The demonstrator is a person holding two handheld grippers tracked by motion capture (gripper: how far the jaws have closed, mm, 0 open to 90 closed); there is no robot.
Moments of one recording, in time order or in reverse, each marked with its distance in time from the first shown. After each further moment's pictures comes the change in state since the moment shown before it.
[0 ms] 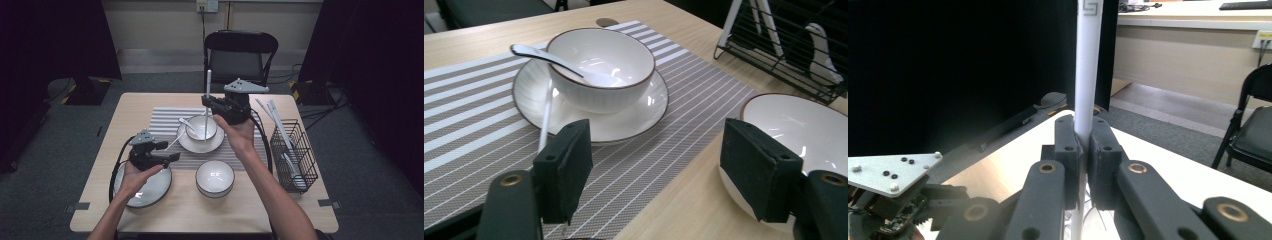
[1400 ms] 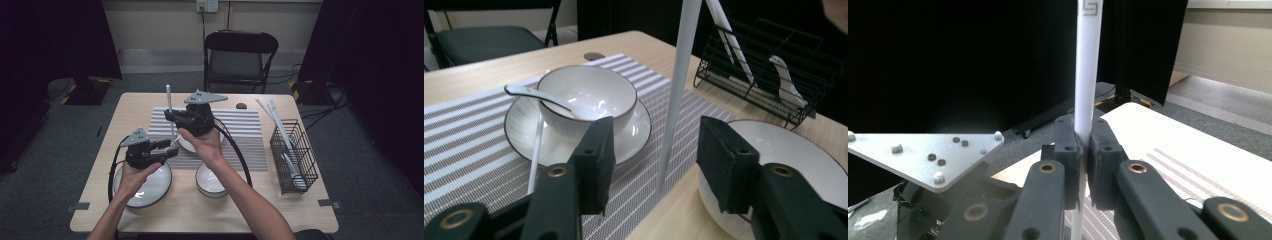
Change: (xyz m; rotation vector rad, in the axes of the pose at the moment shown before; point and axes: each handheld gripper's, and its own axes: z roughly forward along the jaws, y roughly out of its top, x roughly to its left) left arm -0.004 0.006 -0.016 -0.125 -0.040 0.033; right arm 0.063 -0.015 0.054 0.050 0.188 -0.012
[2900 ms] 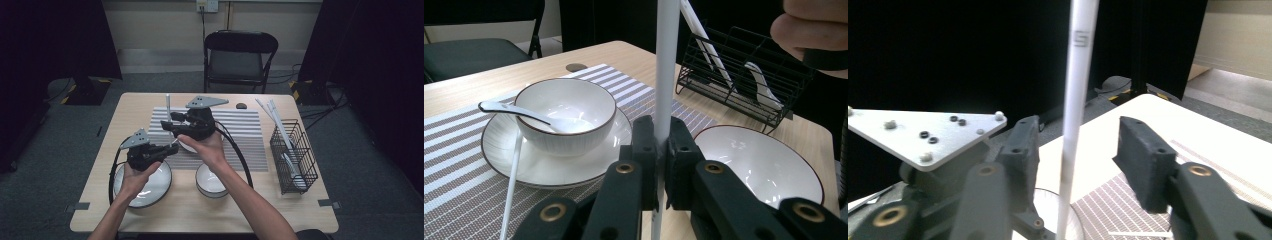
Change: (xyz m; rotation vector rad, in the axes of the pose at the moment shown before) left arm -0.008 0.002 0.001 -0.021 -0.058 0.021; right arm -0.004 -0.011 -0.002 0.023 0.061 0.009
